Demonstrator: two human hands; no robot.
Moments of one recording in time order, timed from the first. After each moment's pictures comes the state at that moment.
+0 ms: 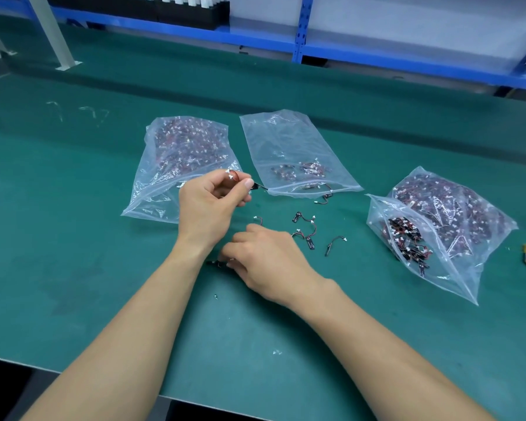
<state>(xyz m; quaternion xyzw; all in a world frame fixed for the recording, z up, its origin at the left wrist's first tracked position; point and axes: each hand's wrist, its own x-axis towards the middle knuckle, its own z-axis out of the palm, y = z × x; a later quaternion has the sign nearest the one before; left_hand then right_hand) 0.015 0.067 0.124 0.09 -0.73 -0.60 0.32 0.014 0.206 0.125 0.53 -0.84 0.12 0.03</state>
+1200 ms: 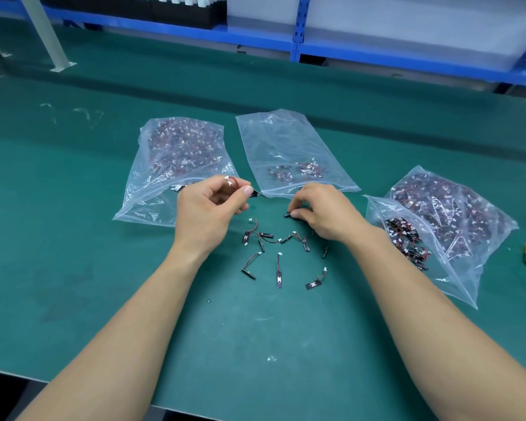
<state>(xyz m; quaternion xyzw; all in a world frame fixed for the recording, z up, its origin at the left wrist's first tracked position) 0.015 0.071 0.122 0.08 -0.74 -0.60 0.30 -0.114 0.262 0.123 0.34 -0.93 0.16 -0.04</state>
